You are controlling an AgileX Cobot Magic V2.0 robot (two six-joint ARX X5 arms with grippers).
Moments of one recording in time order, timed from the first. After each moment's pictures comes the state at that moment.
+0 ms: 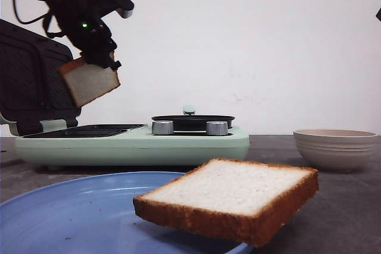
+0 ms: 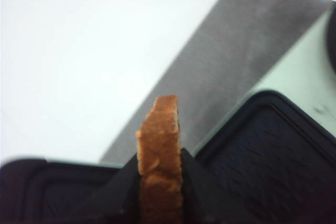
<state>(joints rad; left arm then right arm) -0.35 1.72 1.29 0.08 -0.30 0.81 0.10 0.54 0.60 -0.70 -0.52 0.28</state>
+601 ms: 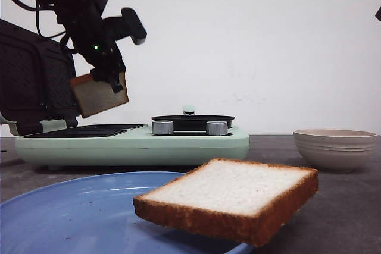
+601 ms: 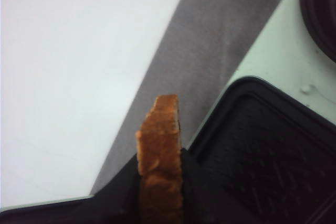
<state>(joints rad) -0.36 1.85 1.33 0.08 -0.28 0.98 0.11 0.54 0.60 -0.70 -0.52 0.27</state>
